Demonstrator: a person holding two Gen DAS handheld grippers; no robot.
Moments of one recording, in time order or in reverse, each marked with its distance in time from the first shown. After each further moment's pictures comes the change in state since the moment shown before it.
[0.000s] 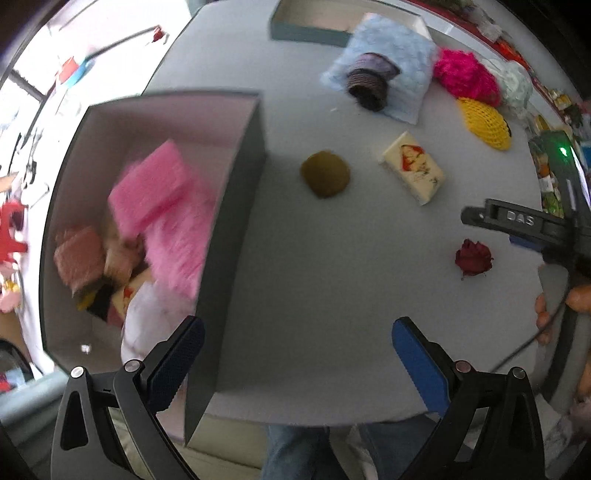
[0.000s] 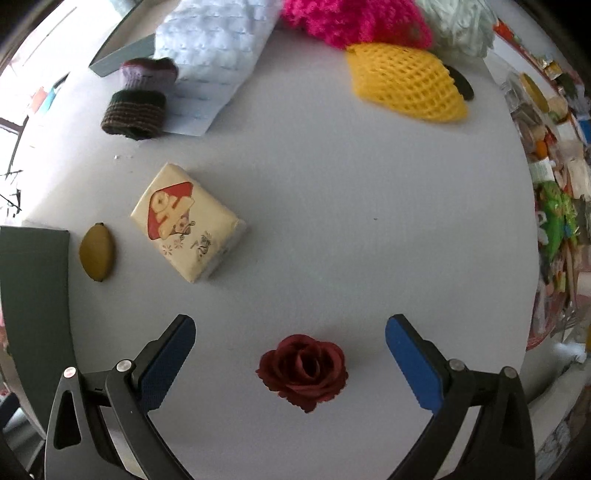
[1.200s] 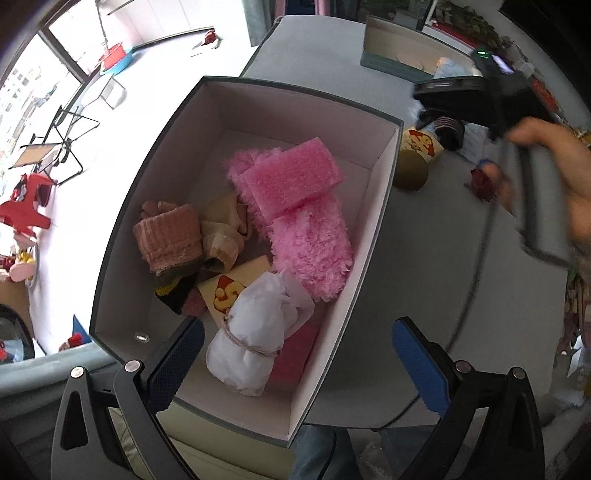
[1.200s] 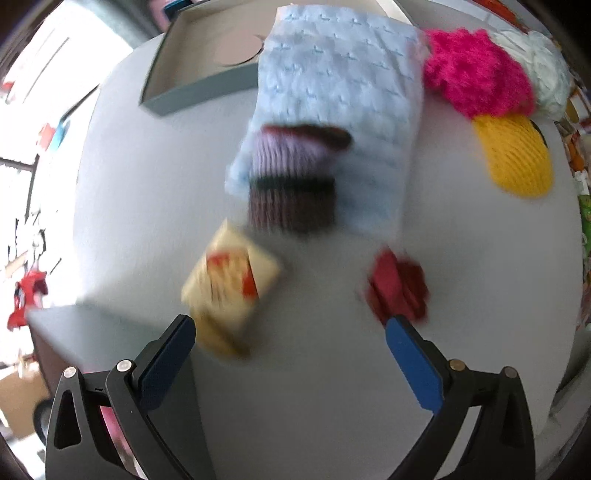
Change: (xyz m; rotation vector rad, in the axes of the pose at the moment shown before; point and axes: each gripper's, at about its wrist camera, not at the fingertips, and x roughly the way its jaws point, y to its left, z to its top) left arm -0.019 0.102 -0.026 -0.154 -0.070 0.063; right arm 0.033 0.142 0.098 0.072 -0.018 0.067
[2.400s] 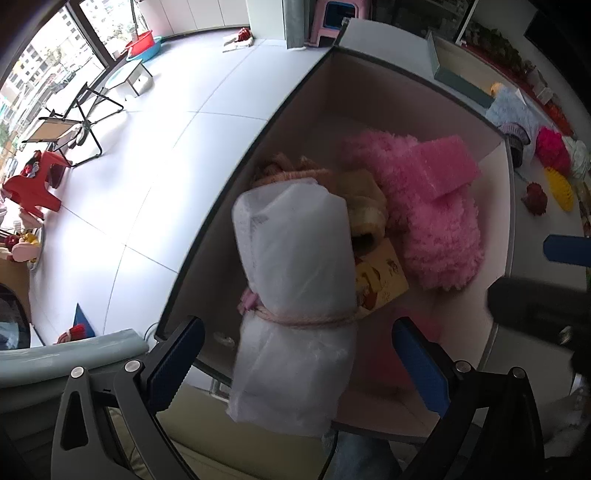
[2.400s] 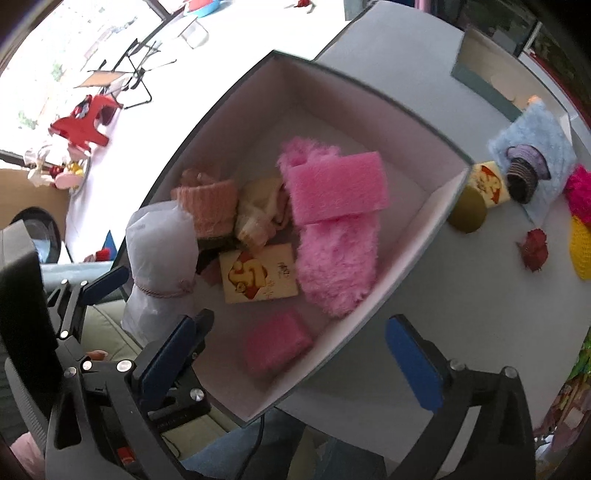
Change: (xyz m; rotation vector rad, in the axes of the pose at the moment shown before) left arm 0.030 0.118 -0.026 -0.063 -0.041 0.006; right arm -0.073 0.151 -0.209 -0.634 0.068 0.107
